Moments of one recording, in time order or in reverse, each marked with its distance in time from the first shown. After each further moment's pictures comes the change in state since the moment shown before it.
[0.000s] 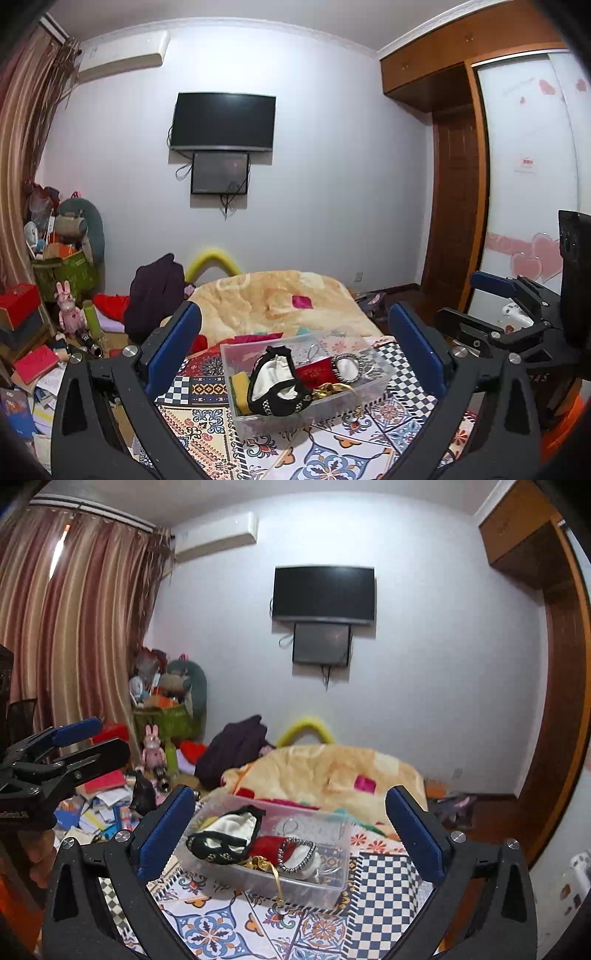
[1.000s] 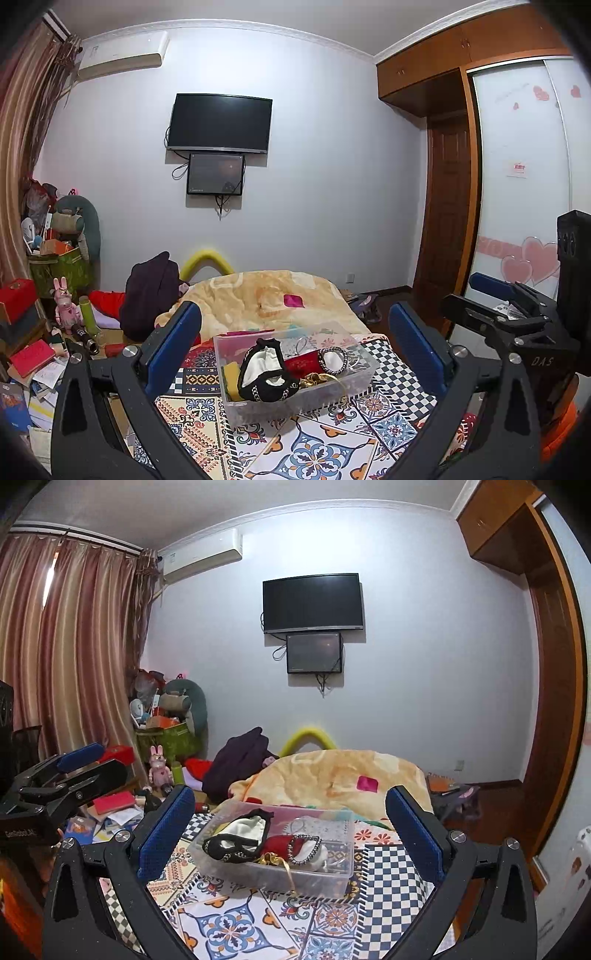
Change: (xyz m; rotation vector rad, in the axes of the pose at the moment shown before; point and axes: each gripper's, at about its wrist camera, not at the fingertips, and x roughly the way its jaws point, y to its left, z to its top) left arm -0.021 -0.005 -0.006 -0.021 -0.003 -0.017; right arm -0.020 -0.005 -0.009 0.092 -0.035 0.003
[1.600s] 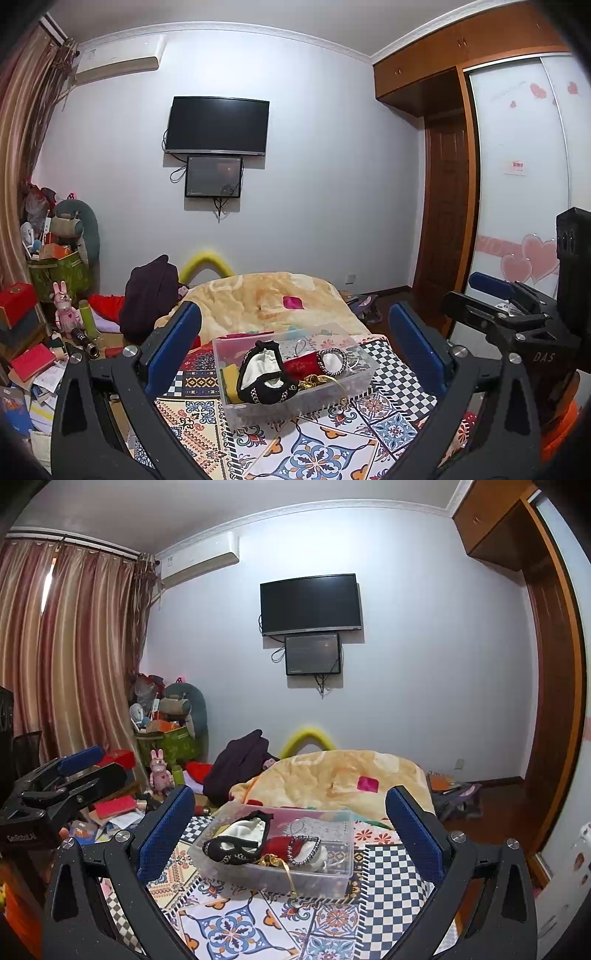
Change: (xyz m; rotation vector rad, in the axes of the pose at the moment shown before) left arm 0.001 -0.006 0.000 0.016 -0.004 -0.002; right arm -0.005 -0.004 0.001 0.013 -0.008 0.001
